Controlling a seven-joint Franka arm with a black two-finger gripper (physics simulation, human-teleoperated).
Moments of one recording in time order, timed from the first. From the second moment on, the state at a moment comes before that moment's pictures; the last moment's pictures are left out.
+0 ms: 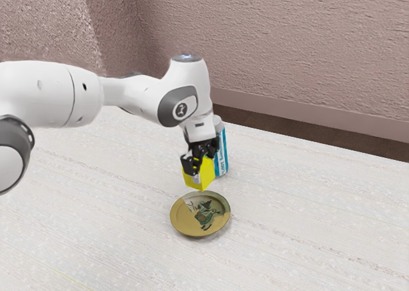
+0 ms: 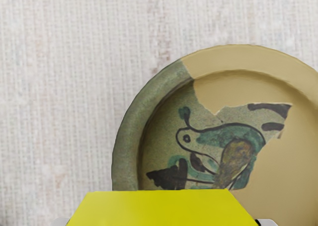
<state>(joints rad) -0.22 0.42 0.00 -1.69 -0.03 2.09 1.44</state>
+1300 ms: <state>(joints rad) -0.22 0.36 -0.01 -1.91 0.04 2.24 1.14</state>
